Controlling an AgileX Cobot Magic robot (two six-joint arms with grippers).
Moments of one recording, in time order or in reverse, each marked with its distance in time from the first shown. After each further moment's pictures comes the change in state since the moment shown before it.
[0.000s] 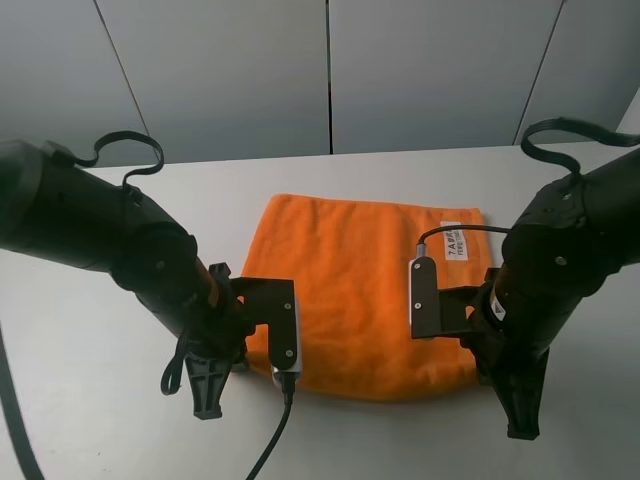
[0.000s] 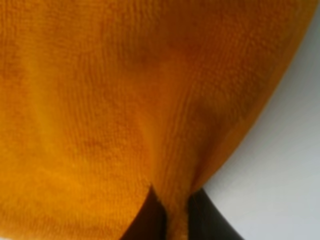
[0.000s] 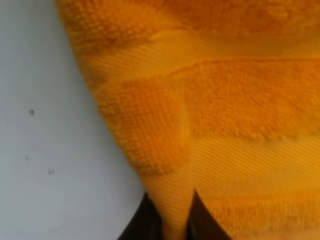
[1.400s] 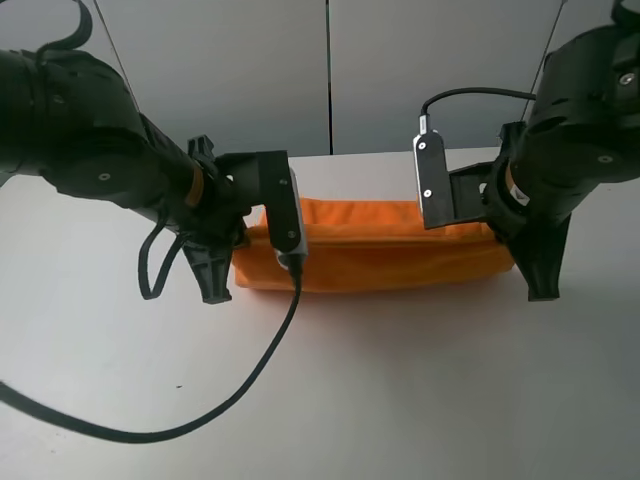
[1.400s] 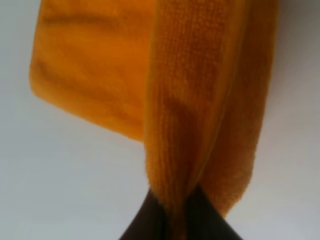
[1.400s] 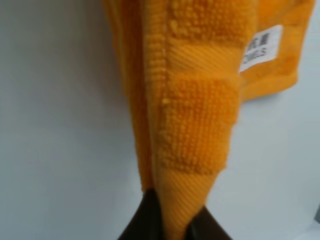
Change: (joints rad) left arm 0.027 -0.183 -0.153 0.525 0.070 -0.458; right arm 0.000 -0.149 -0.226 -0.516 0.224 0.192
